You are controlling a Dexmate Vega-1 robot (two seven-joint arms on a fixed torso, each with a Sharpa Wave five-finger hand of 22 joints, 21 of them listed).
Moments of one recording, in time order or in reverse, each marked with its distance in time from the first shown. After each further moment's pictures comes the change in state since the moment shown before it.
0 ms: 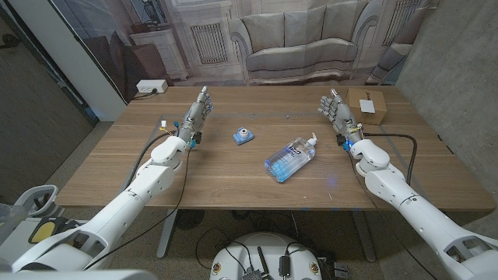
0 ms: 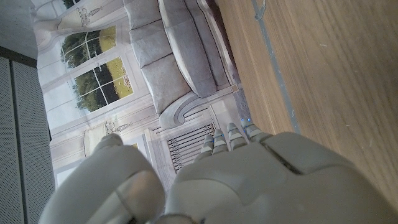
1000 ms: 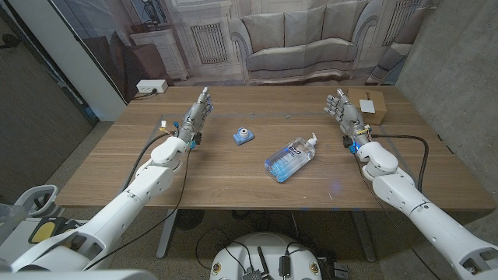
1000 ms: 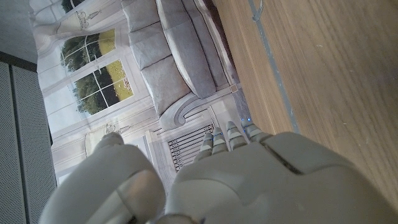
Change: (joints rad) left arm 0.013 0.013 0.001 -0.027 0.015 0.002 0.018; left_hand 0.012 0.012 -0.004 -0.013 0.000 0.038 -0.005 0.000 0.000 0.030 -0.005 0.004 0.000 0.031 -0.006 0.000 0.000 0.010 -0.002 -0.011 0.000; right arm -0.077 -0.049 0.039 -0.088 -0.019 0.023 -0.049; right_hand 0.011 0.011 0.004 -0.012 0.000 0.038 -0.009 0.007 0.000 0.029 -0.007 0.004 0.000 0.032 -0.007 0.006 -0.003 0.032 0.004 -0.008 0.000
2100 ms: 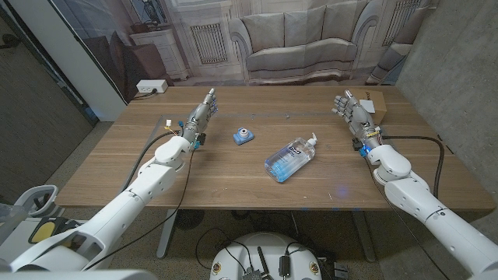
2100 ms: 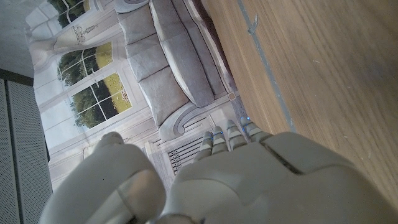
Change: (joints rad) left arm -0.005 0.005 0.028 -0.038 0.038 0.048 0.030; left_hand 0.004 -0.004 -0.010 -0.004 0.000 0.019 0.005 0.000 0.000 0.023 0.012 0.000 0.000 0.023 0.002 0.000 0.000 0.028 0.004 -0.008 0.000; right arm -0.065 -0.065 0.045 -0.051 -0.014 0.015 -0.008; right_hand 0.004 0.004 0.004 -0.004 0.000 0.012 -0.013 0.000 0.000 0.018 -0.007 0.000 0.000 0.016 -0.016 0.000 0.003 0.020 0.002 -0.011 0.000
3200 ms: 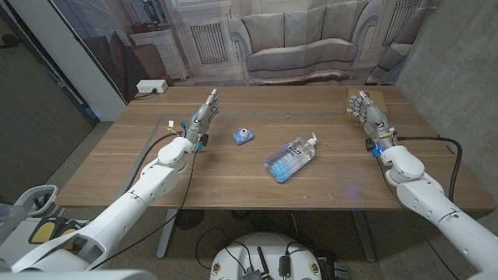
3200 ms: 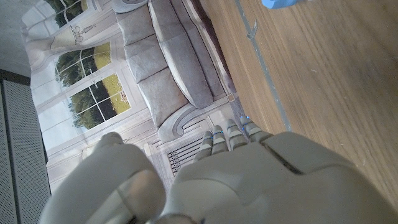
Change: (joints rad) left arm 0.019 -0.005 0.002 -0.034 0.006 0.016 0.034; left_hand 0.007 -0.001 -0.008 0.000 0.000 0.000 0.000 -0.004 0.000 0.007 -0.003 -0.004 0.000 0.006 0.006 0.000 0.000 0.007 -0.004 -0.007 0.000; right arm -0.027 -0.034 0.054 0.024 -0.024 0.015 -0.053; right_hand 0.017 0.017 0.004 -0.012 0.000 0.027 -0.020 0.008 0.000 0.038 -0.012 0.004 0.000 0.041 -0.020 0.004 0.000 0.041 -0.005 -0.004 0.000
